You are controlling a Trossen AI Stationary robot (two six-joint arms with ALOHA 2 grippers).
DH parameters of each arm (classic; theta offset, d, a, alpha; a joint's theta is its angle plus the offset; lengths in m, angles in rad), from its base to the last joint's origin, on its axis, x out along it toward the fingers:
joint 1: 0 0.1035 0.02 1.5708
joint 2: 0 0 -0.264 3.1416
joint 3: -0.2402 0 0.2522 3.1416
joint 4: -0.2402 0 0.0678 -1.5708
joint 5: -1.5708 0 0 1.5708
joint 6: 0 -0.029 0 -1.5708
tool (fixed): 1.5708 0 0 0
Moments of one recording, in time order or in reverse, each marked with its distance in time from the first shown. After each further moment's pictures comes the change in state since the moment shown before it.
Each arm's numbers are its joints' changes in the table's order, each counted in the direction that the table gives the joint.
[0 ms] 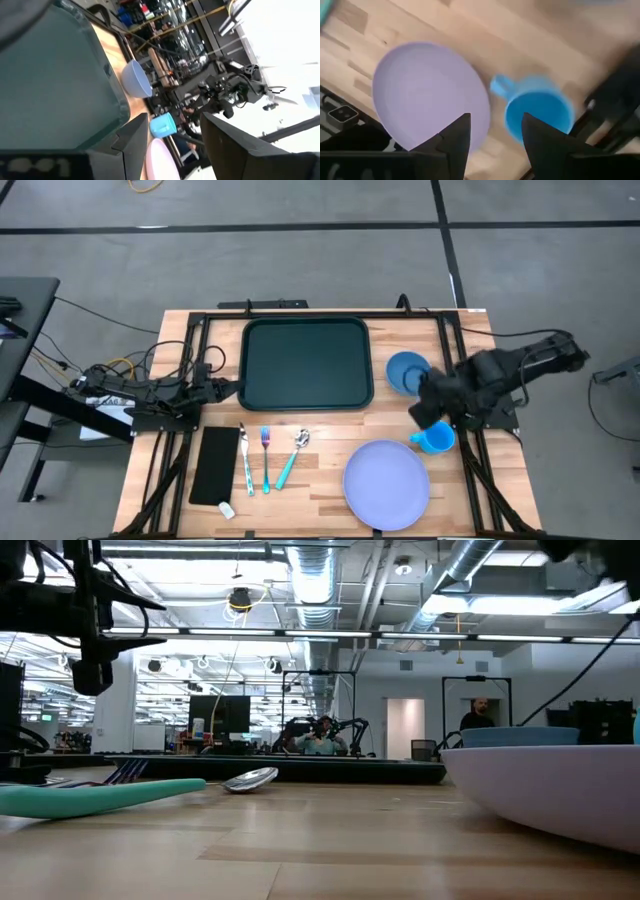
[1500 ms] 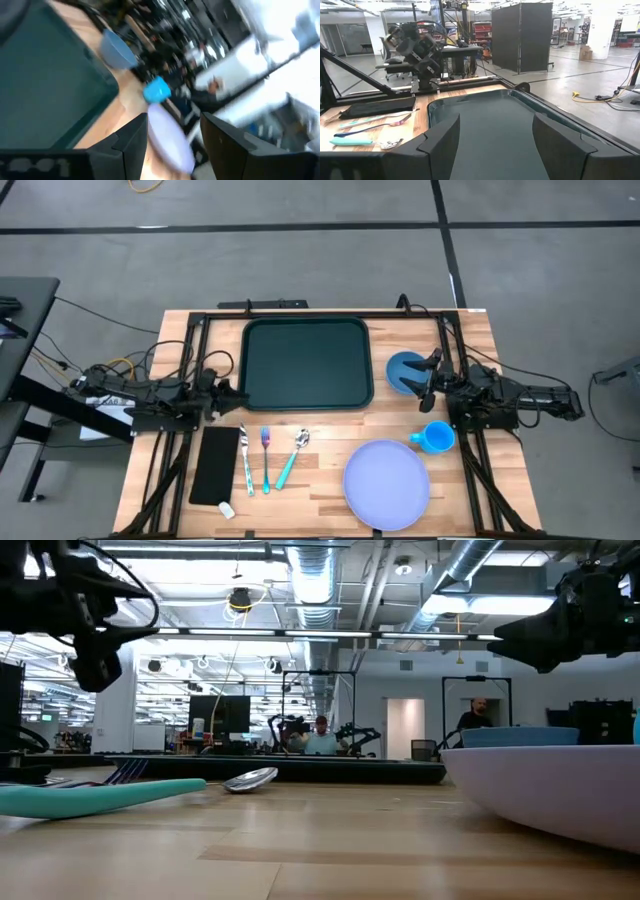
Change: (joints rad) left arm 0.000 0.000 0.002 -0.008 -0.203 -0.175; right arm -0.461 1.097 1.152 1.403 -0.266 1.397
